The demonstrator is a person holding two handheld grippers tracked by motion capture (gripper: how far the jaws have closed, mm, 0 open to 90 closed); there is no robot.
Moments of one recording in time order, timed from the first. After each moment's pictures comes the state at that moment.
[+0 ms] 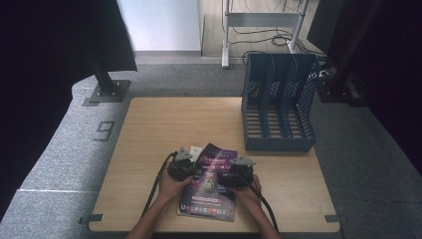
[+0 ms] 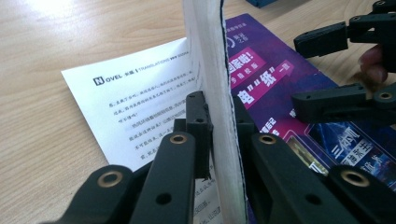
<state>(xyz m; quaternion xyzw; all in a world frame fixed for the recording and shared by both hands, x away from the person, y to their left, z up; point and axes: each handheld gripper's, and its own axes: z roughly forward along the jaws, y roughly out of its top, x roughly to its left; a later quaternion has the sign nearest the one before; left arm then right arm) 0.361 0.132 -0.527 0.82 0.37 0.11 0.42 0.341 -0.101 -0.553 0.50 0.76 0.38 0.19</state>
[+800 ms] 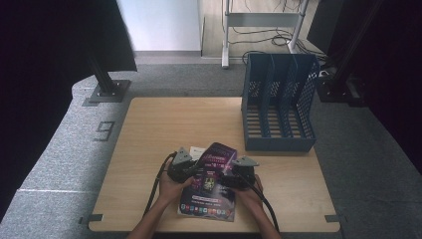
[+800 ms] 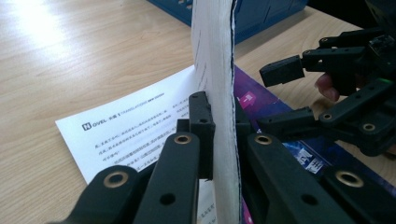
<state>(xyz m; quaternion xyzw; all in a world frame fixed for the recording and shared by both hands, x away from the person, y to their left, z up) 0.344 0.128 -0.504 0.81 0.33 0.13 0.47 0.336 -0.108 -0.547 0.49 0.75 0.41 0.19</state>
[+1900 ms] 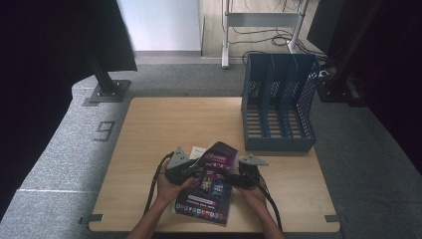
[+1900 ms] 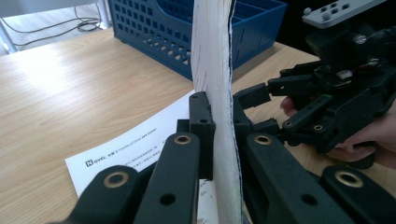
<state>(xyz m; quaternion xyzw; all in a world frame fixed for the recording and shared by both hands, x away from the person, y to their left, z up) 0.324 0.130 -0.474 0.79 0.29 0.15 0.52 0.335 -0.124 -0.539 0.49 0.72 0.46 0.16</state>
